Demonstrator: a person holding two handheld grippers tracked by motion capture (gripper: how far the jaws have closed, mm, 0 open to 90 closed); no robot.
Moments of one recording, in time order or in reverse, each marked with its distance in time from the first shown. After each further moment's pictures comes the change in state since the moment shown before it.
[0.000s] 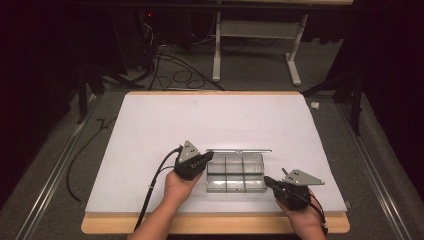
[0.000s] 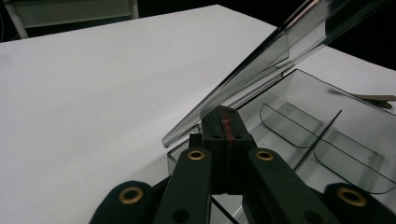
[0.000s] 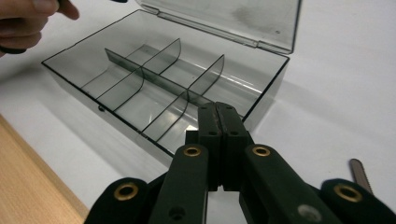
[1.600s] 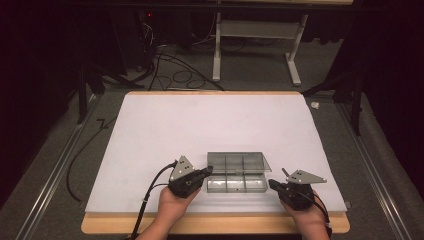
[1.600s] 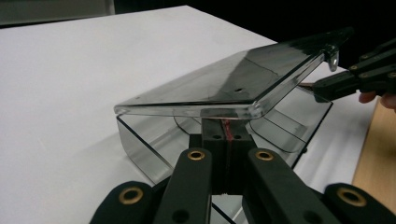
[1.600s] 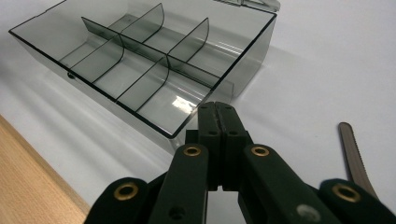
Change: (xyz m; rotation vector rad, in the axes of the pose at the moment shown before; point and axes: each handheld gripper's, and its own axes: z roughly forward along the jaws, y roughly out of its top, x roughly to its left) left arm -0.028 -0.012 -0.041 -0.030 -0.083 -0.008; right arm -0.017 -0.012 0.002 0.082 0.001 0.029
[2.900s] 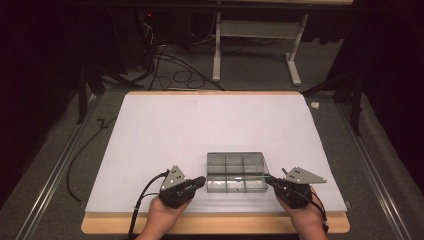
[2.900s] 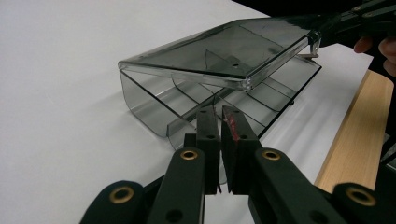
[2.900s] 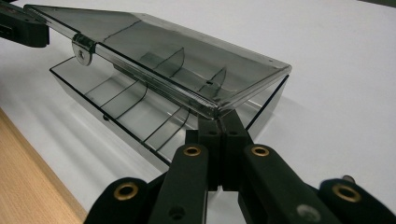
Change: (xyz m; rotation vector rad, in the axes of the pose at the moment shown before) left arm -0.004 -0.020 -0.024 0.079 -0.028 -0.006; right arm 0.014 0.019 -0.007 -0.108 0.009 -0.065
